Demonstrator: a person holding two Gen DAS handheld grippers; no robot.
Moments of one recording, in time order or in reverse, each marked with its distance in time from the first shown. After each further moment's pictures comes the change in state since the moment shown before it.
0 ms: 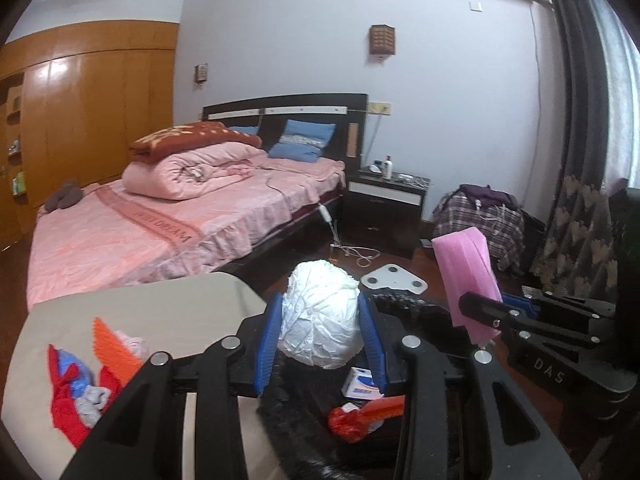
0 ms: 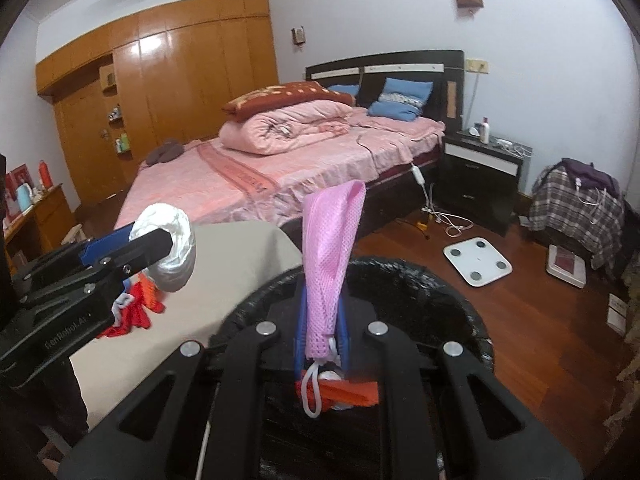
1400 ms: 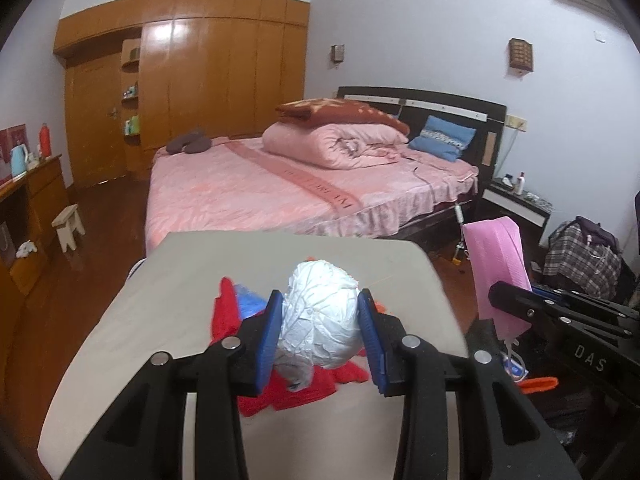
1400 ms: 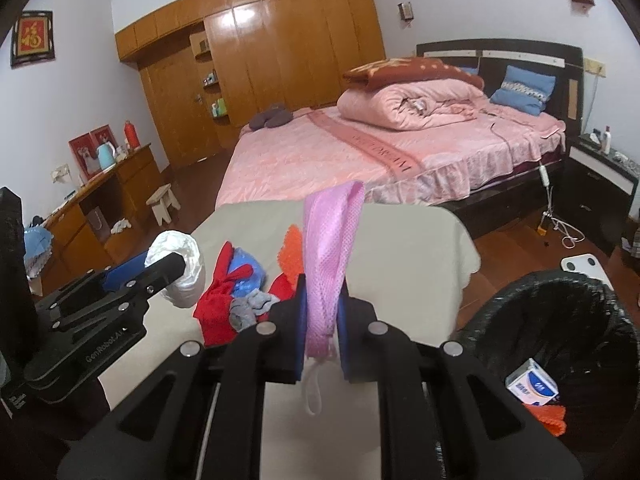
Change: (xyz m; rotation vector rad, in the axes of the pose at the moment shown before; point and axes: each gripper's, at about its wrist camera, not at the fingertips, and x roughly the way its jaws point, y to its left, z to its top) left arm -0.076 0.193 -0.054 -0.232 0.040 0.402; right arm 0.060 0.198 0.019 -0.124 0.081 0.361
